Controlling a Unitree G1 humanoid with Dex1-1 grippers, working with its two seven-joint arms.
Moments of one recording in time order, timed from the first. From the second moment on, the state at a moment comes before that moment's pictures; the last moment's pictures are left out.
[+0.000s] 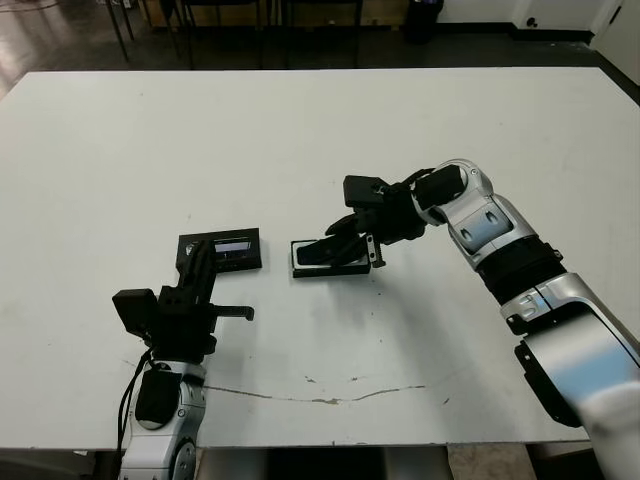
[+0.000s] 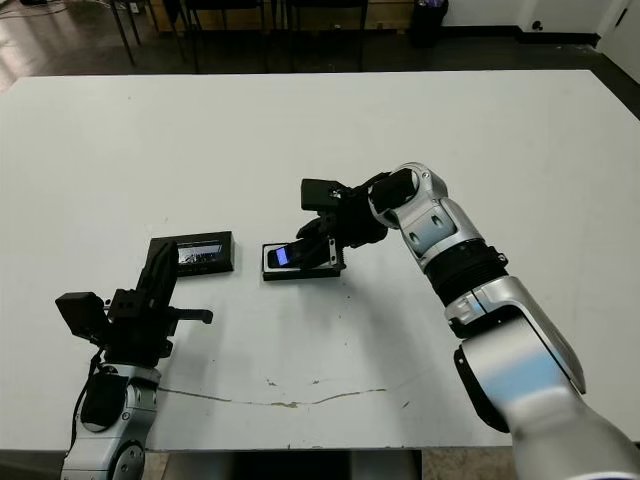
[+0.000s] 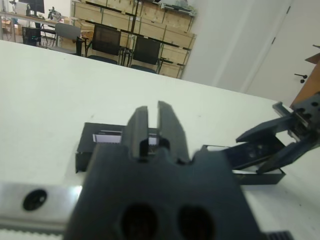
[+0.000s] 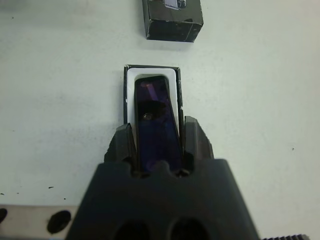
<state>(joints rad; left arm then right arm) 0.25 0.01 -0.03 -0.27 -0.18 -0.11 -0.10 -0.91 -0.35 0.49 0.65 -0.18 0.10 1.28</state>
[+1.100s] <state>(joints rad) 0.23 0.03 -0.01 -0.23 -0.17 -0.12 -0.11 -0.90 -0.45 0.45 0.52 -0.21 0.01 1.21</state>
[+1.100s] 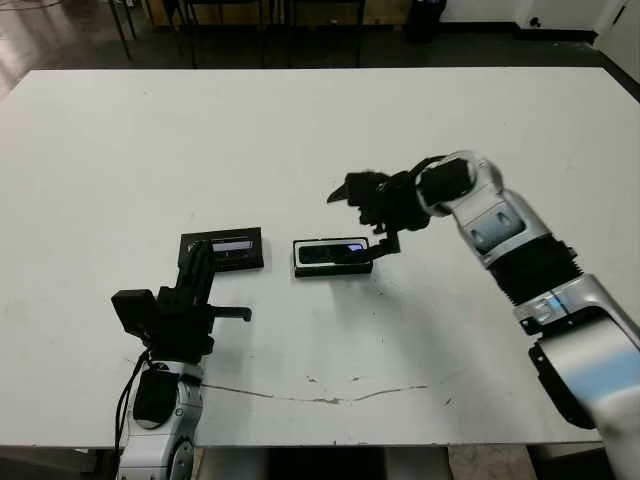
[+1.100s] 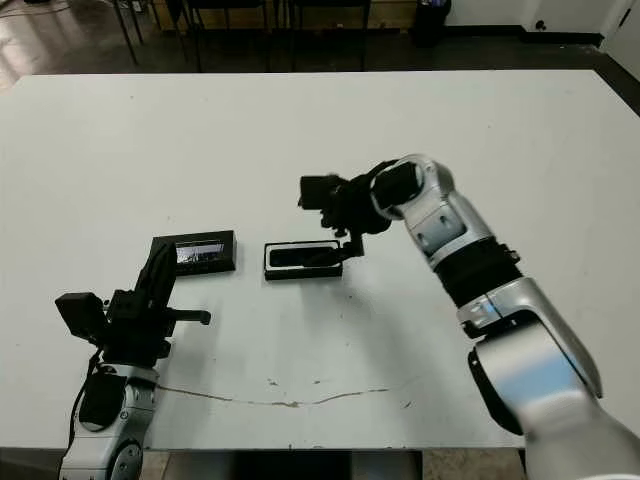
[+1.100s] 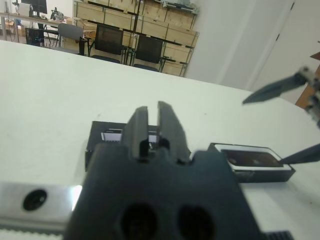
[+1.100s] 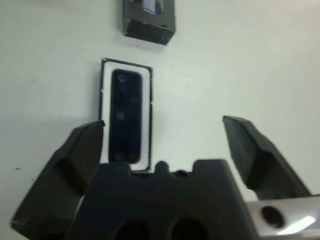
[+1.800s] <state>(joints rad) 0.19 0.13 0.06 -0.27 -0.16 -0.13 -0.14 -0.50 -0.47 0.03 0.05 0.12 0.26 0.79</state>
